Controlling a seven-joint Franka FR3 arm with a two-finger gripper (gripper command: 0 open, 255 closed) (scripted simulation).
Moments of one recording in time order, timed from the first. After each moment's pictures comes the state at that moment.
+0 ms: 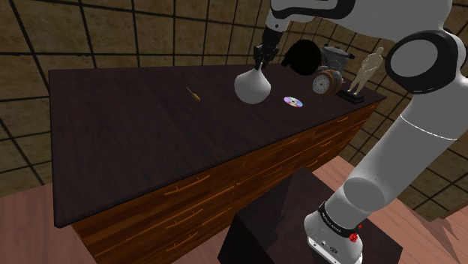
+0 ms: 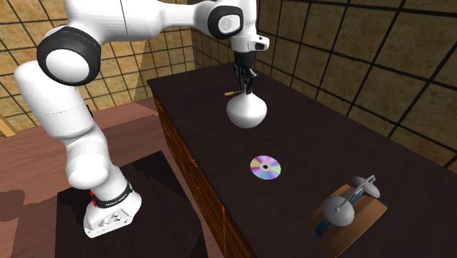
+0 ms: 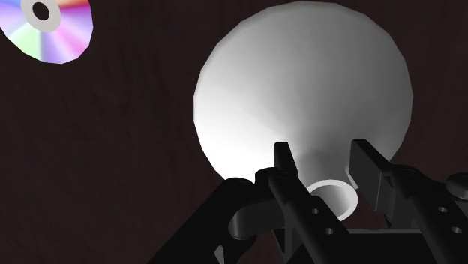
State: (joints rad) arm -0.06 0.05 -0.06 -1.63 0.01 1.79 -0.07
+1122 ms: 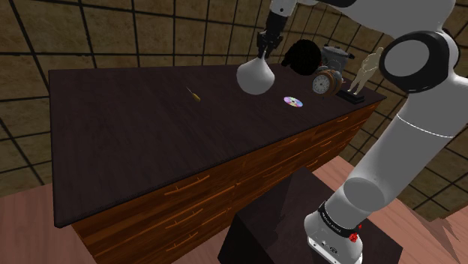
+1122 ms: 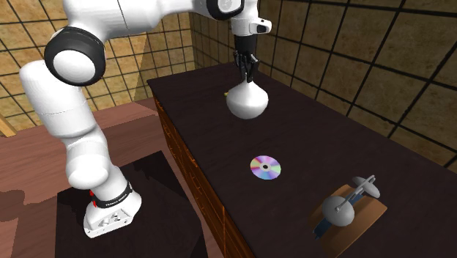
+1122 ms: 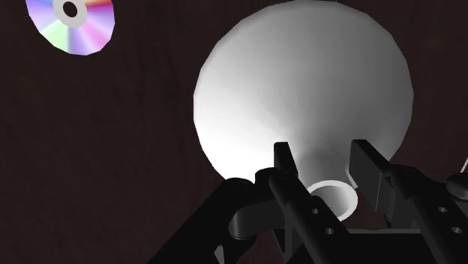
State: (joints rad) arm -0.06 0.08 -0.06 -1.45 0.01 1.65 -0.07
